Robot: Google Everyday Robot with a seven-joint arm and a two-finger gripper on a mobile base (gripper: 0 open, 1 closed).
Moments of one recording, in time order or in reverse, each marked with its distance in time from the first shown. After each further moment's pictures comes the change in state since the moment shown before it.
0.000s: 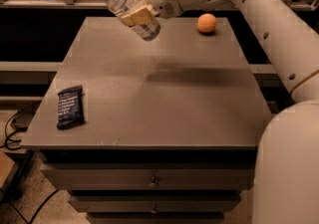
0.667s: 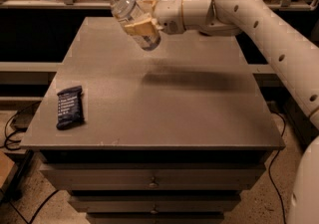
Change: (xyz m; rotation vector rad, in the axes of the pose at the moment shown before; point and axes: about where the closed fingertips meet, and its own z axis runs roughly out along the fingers) arm 0.013 0.018 -0.003 0.068 -0.133 0.035
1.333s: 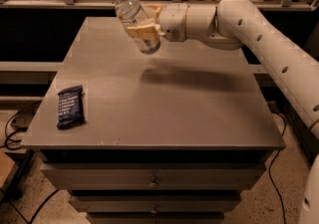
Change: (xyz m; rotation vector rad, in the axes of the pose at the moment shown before) arm 0.012 -0.002 -0.008 0.053 -0.093 0.056
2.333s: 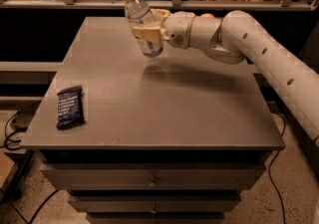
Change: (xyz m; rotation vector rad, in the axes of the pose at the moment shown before) arm 0.013 -0.012 -0.013 0.096 -0.081 0.107
